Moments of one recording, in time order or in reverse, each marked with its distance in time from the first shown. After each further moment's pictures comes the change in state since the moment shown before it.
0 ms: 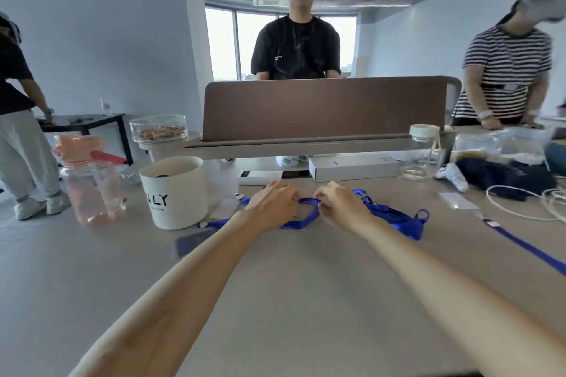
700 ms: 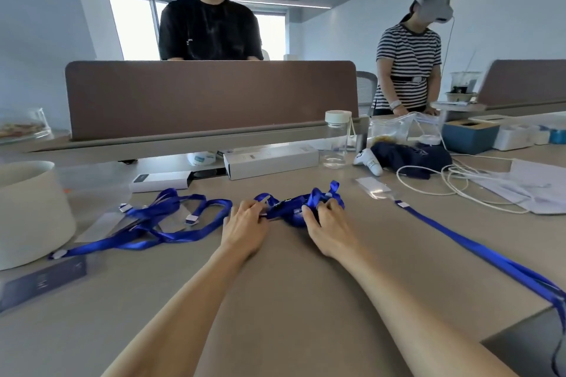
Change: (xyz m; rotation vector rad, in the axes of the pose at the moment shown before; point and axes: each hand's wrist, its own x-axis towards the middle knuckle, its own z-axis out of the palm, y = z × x) left_hand 0.069 0.082 0.142 -0.270 0.037 -0.168; right_hand -0.054 0.148 0.007 0.046 0.149 0.378
